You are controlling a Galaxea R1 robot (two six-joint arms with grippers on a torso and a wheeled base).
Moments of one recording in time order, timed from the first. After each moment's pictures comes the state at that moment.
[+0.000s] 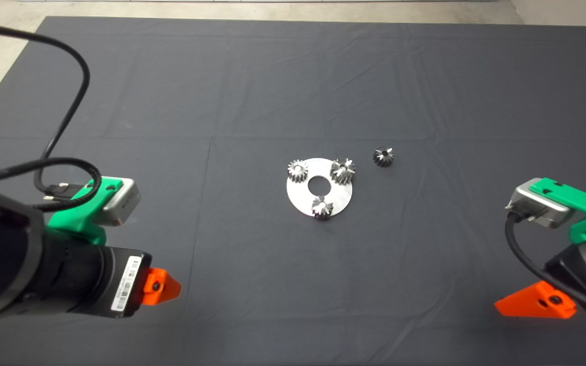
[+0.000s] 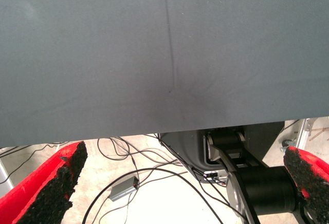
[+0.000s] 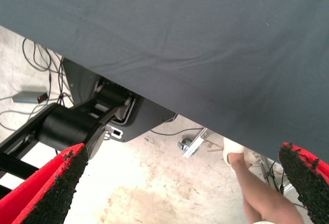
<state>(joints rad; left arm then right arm) -0.77 2.23 -0.29 0.04 1.53 -1.84 0.75 2.11 -0.35 0.16 -1.40 1.39</state>
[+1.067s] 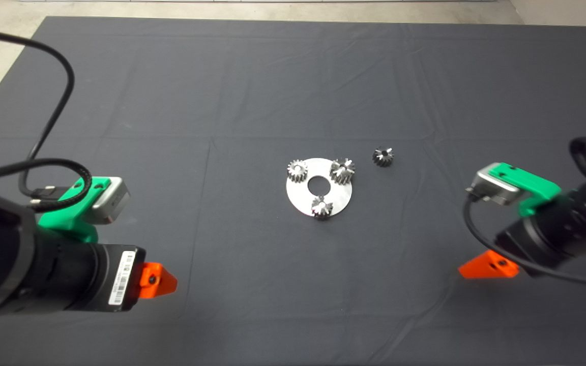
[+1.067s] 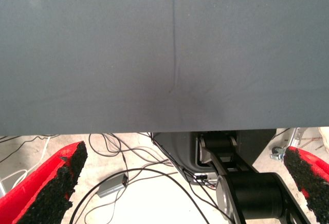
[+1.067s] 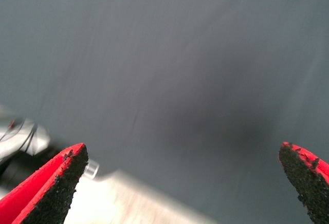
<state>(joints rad) -0.77 2.21 -0.29 0.04 1.53 -1.90 0.55 2.20 -0.57 -0.16 -1.43 1.18</state>
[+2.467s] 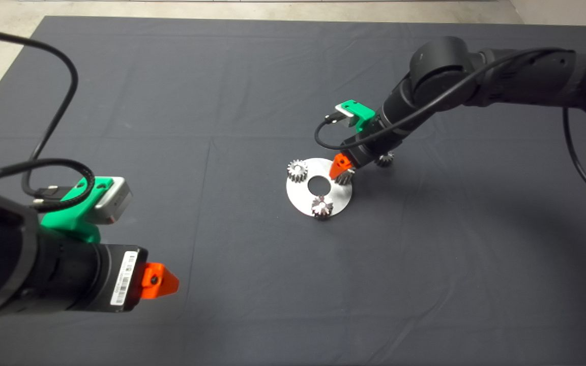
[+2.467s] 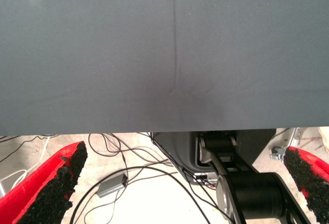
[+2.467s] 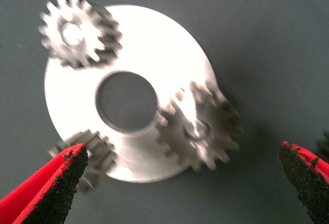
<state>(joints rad) -0.77 2.21 -0.29 0.04 1.53 -1.90 0.41 2.67 -1.30 -0.28 -1.26 0.83</state>
